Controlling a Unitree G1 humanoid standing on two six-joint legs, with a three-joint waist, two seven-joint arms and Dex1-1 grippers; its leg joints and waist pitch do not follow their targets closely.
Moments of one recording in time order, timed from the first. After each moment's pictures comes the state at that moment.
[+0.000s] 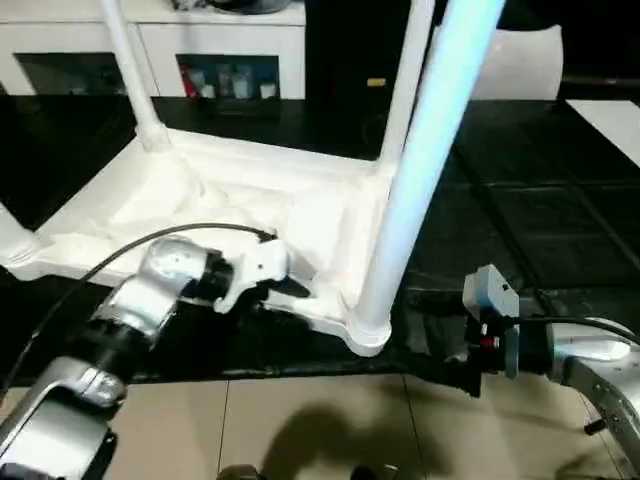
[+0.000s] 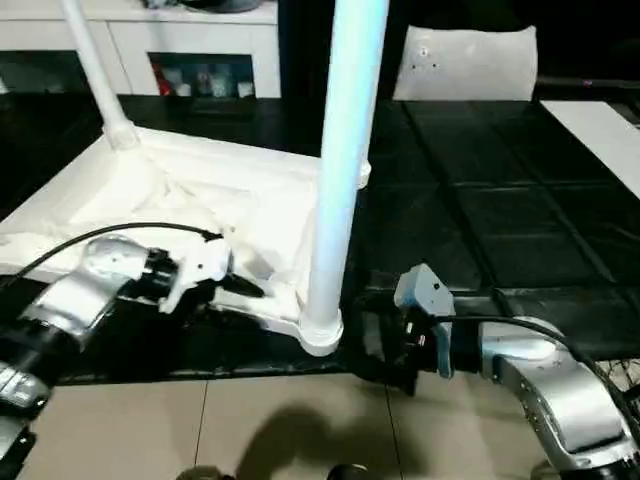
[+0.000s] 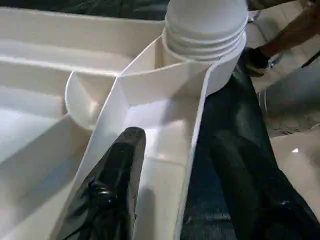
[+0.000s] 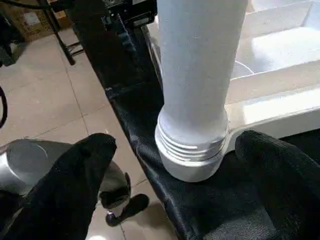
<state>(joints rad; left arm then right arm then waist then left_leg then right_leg) -0.64 0.50 -0.40 0.54 -0.06 -0.03 -1.32 -0.07 -0.66 0.12 -0.24 0.40 0.47 1.03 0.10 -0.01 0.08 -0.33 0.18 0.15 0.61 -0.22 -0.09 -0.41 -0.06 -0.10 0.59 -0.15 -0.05</state>
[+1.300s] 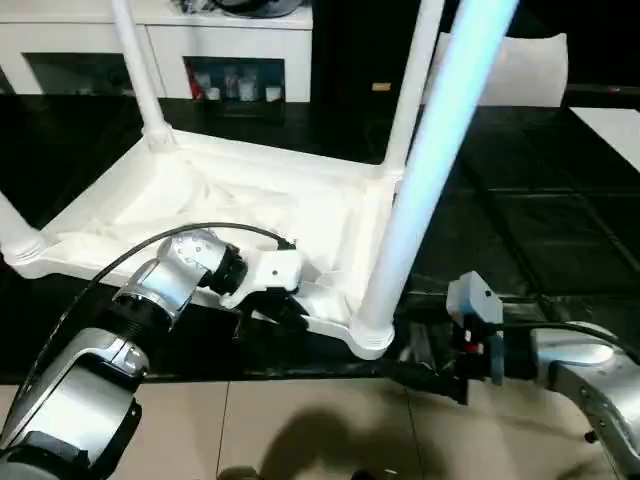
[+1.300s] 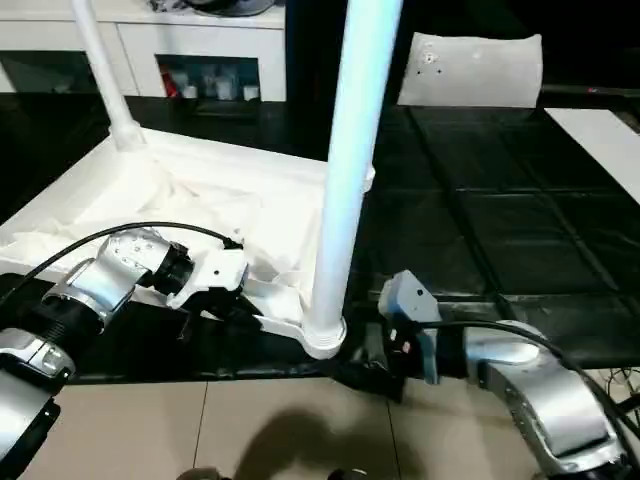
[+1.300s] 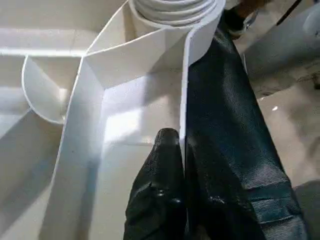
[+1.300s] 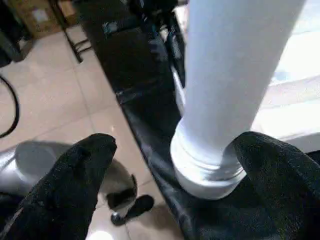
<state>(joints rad) -0.76 0.44 -0.45 0.75 0.06 -0.09 -1.43 -0.09 -0.63 0.16 -0.26 0.39 0.50 0.99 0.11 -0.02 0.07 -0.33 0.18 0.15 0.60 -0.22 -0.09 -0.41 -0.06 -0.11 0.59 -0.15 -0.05</state>
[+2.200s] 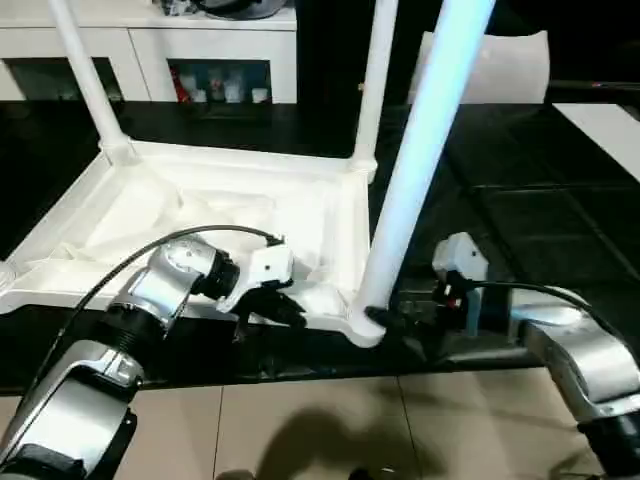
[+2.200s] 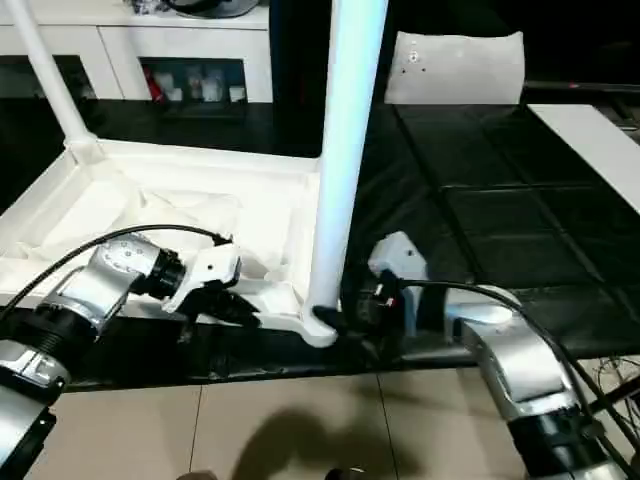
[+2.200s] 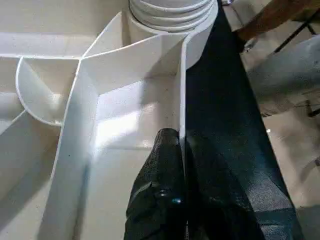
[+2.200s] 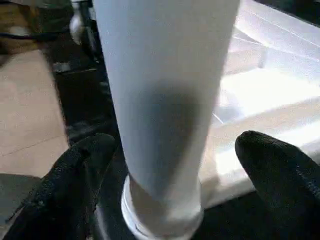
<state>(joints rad) -0.70 0.45 -0.40 0.70 0.03 -0.05 -1.44 -0.30 -0.52 0.19 0.03 0.32 0.32 1.04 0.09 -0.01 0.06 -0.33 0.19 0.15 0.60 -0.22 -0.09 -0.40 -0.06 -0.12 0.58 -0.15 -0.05</state>
